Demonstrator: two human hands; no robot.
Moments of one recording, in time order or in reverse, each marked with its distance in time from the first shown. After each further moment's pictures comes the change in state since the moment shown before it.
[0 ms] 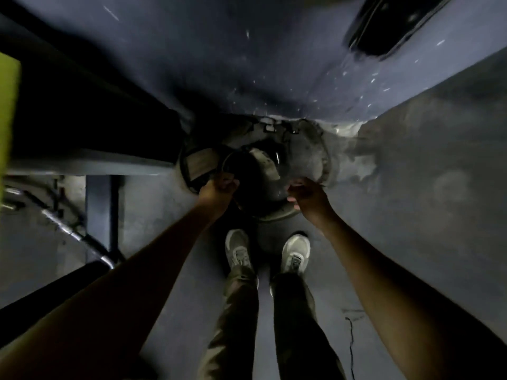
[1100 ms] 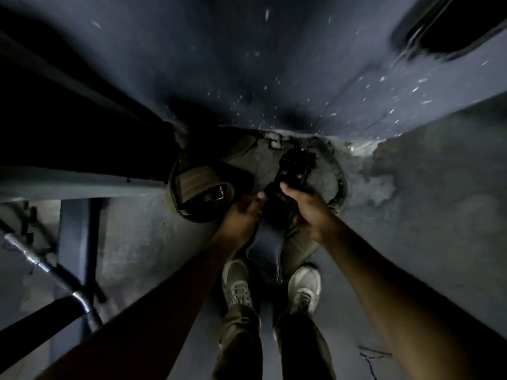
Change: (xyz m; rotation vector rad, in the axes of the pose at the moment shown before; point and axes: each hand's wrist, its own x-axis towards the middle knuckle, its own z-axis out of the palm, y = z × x) left_hand 0.078 -0.018 0.073 -0.495 -0.050 0.003; right_hand 0.111 0.010 0.049 0.439 -0.138 0.094
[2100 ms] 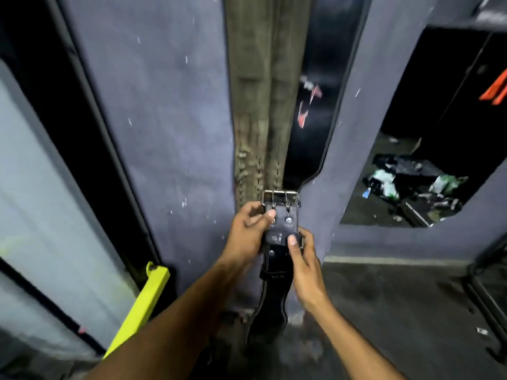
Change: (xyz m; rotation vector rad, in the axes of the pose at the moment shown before) left_hand -0.604 0.369 0.015 -0.256 -0.204 0.963; right_hand -0.661 -0.220 0.041 -0.264 0.264 -1.146
